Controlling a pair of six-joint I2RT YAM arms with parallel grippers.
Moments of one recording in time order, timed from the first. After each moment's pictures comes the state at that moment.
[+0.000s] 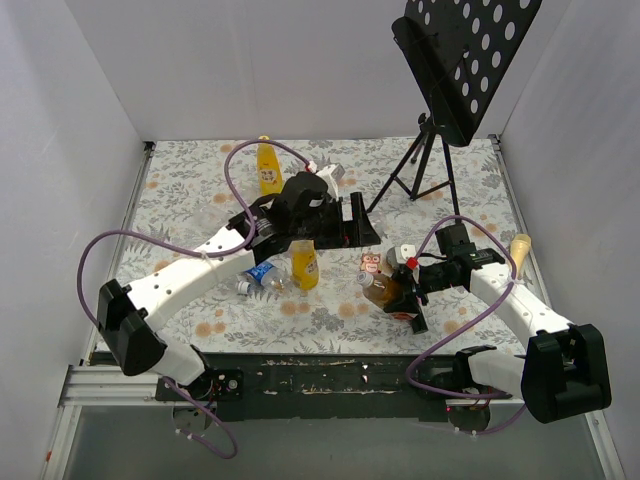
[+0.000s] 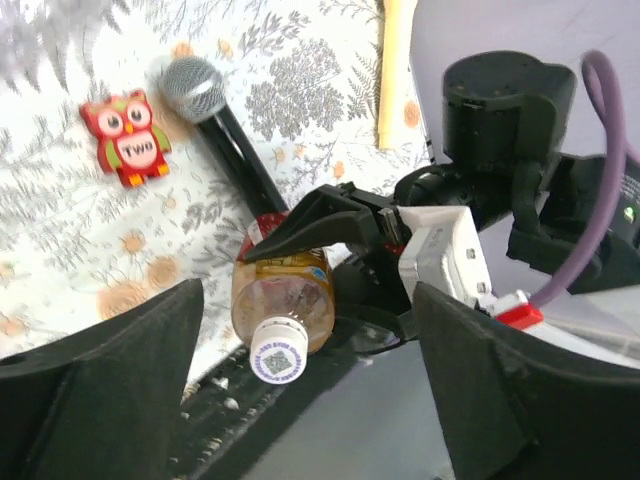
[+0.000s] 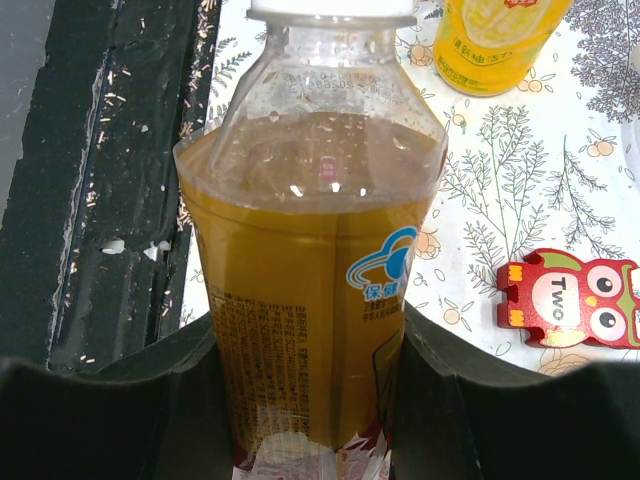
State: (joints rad) left arm -0.87 1.47 1.39 -0.49 0.18 -0.87; right arm 0.27 1.16 0.66 -0.72 -1.12 -1.10
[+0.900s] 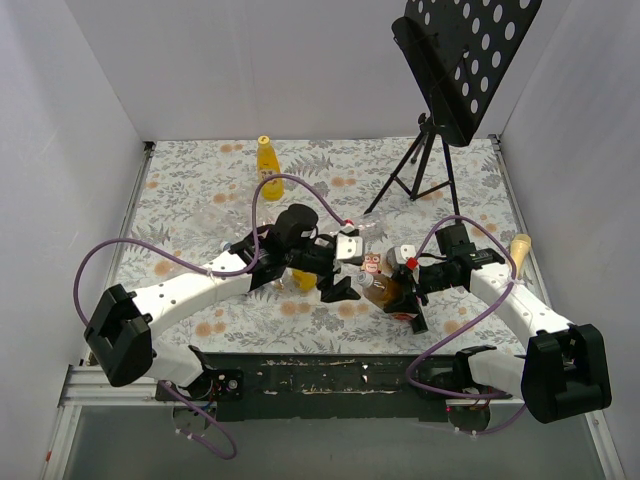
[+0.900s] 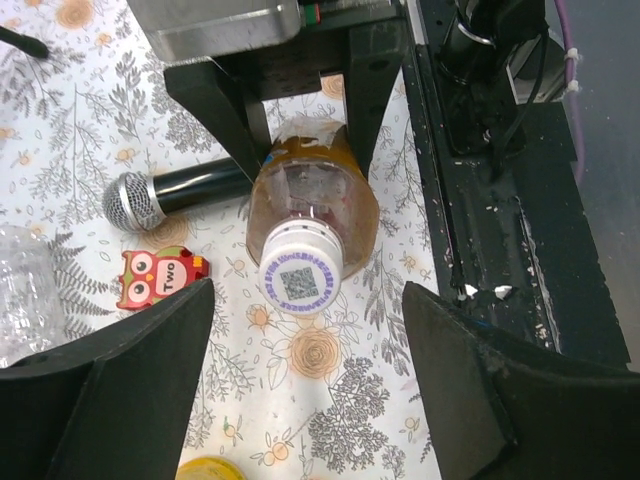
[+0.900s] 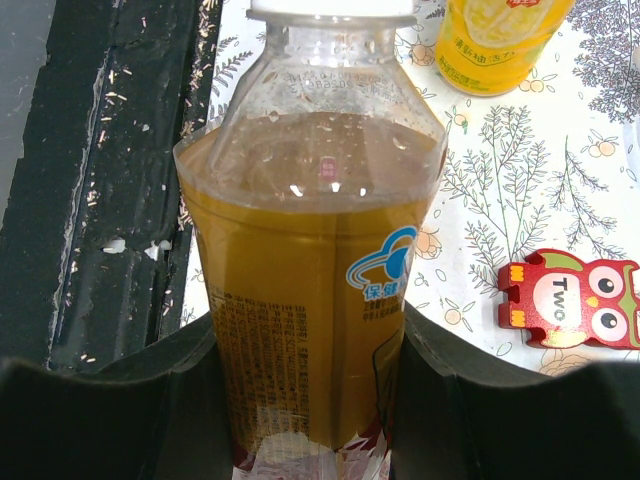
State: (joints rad) left arm -0.87 1.38 1.03 -0.17 0.71 0.40; right arm 0.27 1.16 0.66 -0.72 -1.12 -1.10
